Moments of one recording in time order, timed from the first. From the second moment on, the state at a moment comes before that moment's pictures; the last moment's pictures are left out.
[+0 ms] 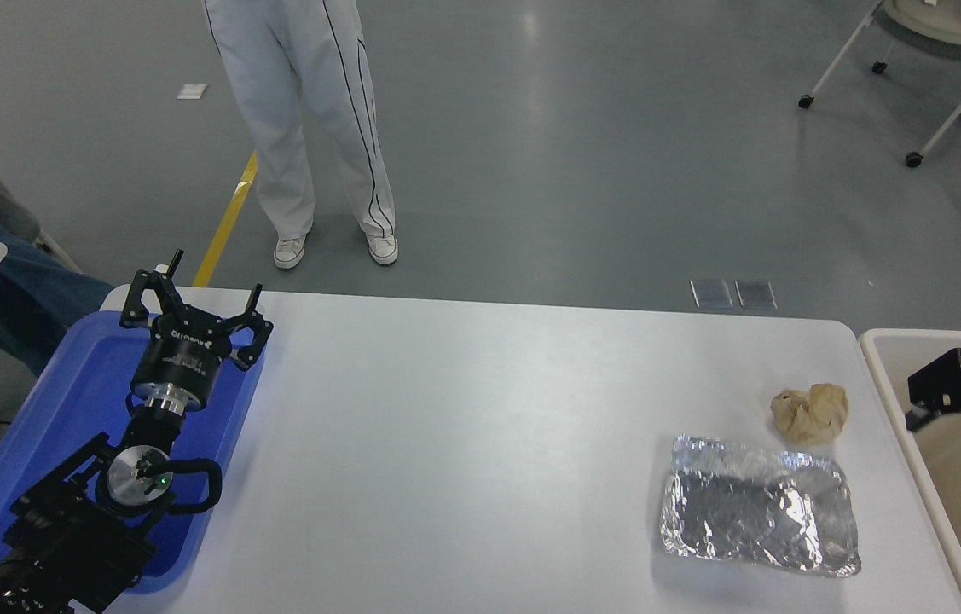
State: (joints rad) left arm -0.52 0.21 -0.98 -0.54 -0.09 -0.62 -0.36; right arm 2.09 -0.50 -1.59 1.32 -0.34 0.76 0.29
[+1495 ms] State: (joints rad) left arm -0.52 0.21 -0.98 -0.54 -0.09 -0.62 -0.36; right arm 2.39 -0.31 -1.55 1.50 -0.29 0.79 0.28
